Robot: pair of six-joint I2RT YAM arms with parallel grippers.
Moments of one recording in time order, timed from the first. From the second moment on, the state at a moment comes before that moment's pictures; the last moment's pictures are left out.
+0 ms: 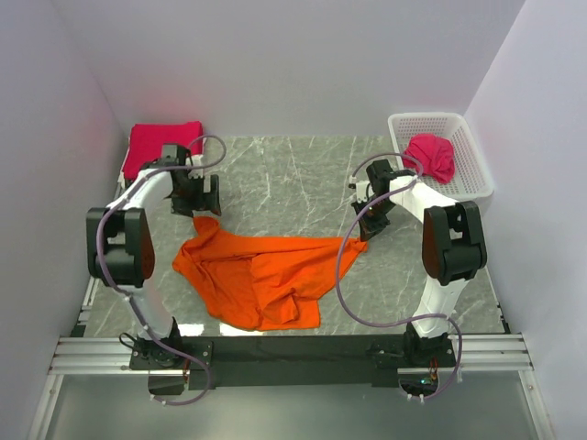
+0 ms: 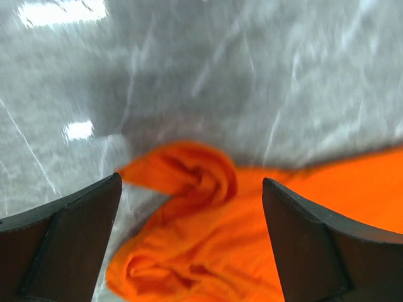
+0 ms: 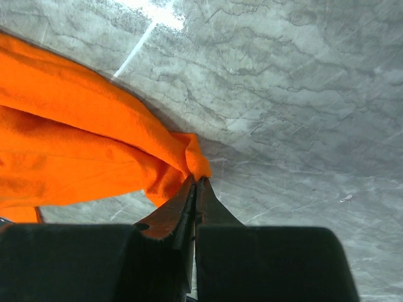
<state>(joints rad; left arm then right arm) 0.00 1.78 1.32 -0.70 0.27 -0.01 0.19 1.85 1.28 -0.85 -0.25 -0.16</state>
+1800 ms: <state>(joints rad) -0.12 2.05 1.62 -0.88 0.02 -0.35 0.16 1.84 1.24 -0.82 -0.24 -0.19</state>
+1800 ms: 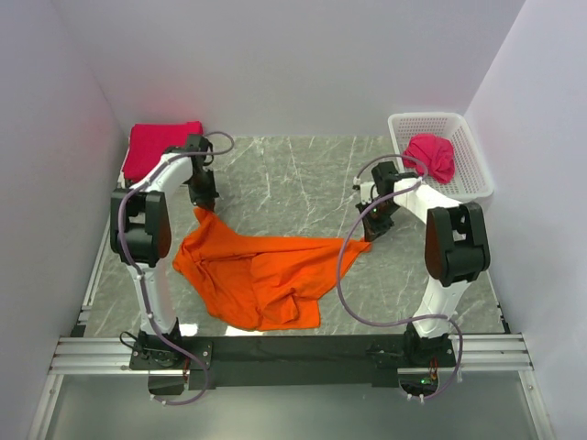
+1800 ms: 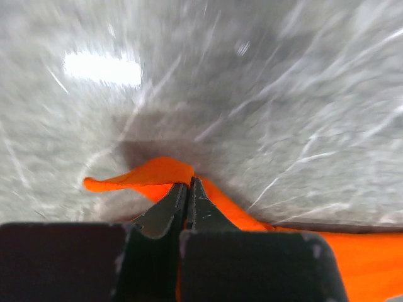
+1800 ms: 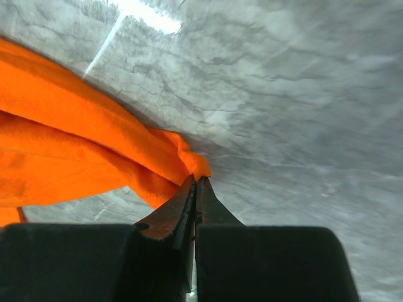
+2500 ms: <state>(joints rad) 0.03 1.47 1.45 -0.46 0.24 0.06 0.05 1.53 1.42 -0.75 -0.20 -0.23</state>
